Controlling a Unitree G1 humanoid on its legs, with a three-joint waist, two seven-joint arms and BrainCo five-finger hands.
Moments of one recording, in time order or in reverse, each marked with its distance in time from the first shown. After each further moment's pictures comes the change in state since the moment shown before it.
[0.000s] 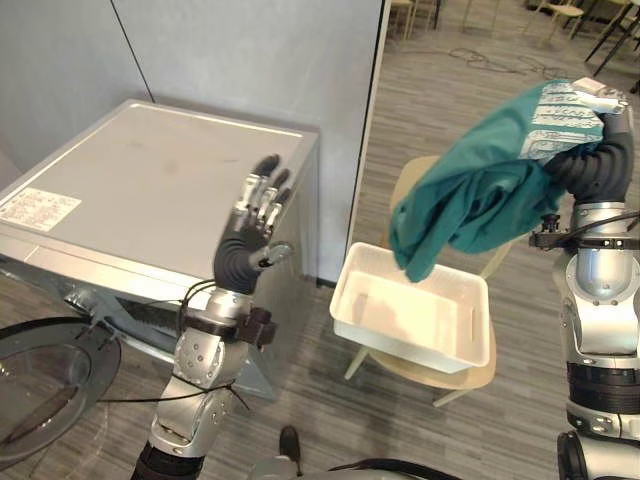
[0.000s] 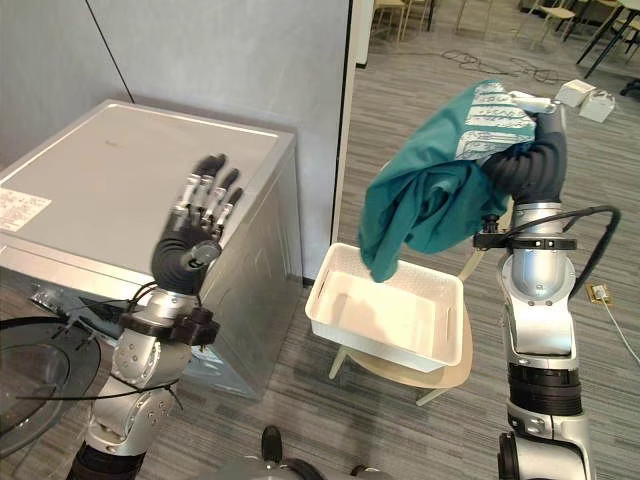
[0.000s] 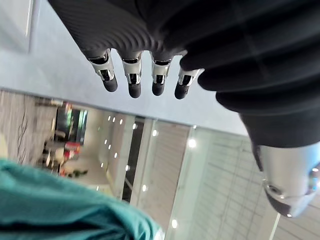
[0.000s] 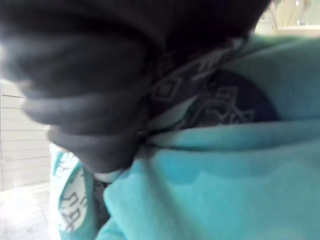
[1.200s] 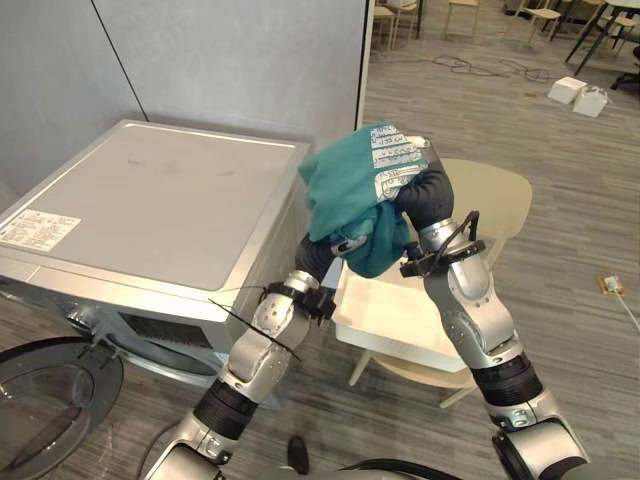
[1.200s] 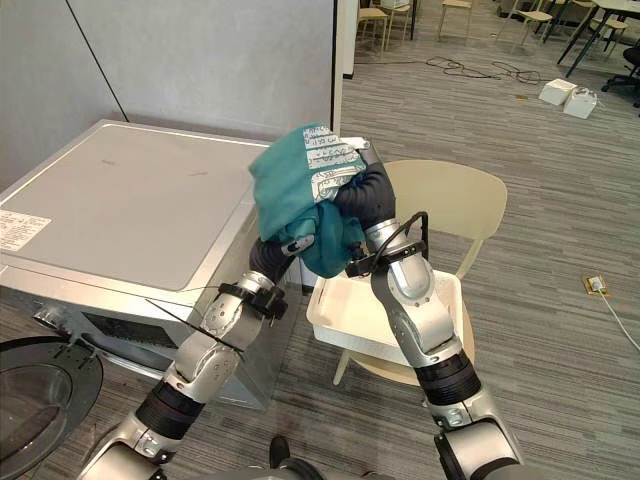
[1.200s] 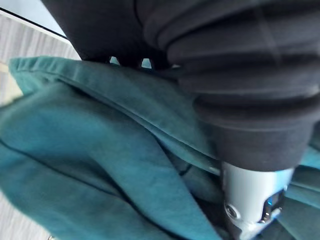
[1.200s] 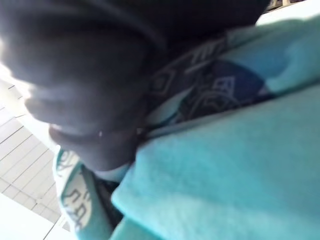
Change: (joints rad) left arm -0.270 -0.171 -0.169 0.363 -0.090 0.036 0.130; right arm -0.078 0.275 0.453 0.049 0.314 -0.004 0.109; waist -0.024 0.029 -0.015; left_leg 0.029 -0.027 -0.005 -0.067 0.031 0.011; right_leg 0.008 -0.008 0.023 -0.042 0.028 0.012
